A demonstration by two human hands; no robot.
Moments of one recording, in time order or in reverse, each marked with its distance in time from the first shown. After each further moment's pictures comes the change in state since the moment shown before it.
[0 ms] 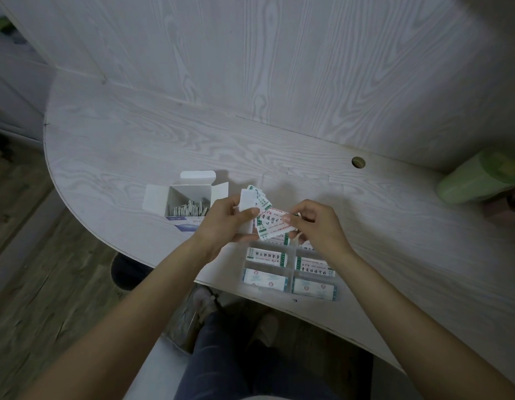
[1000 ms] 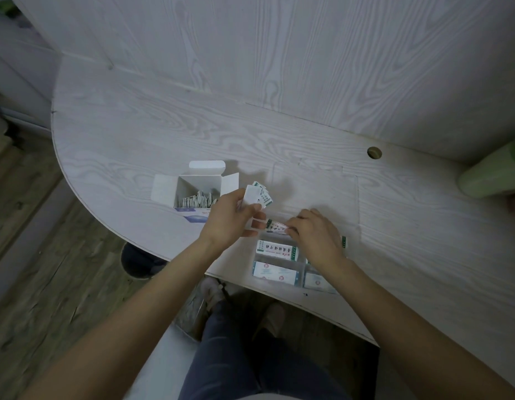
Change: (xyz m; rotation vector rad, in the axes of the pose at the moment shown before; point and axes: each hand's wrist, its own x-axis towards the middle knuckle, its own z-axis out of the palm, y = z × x) left_hand 0.006 -0.013 -0.009 0.203 0.085 0.073; right_hand 0.013 0.040 0.025 -1.117 -0.102 -0.245
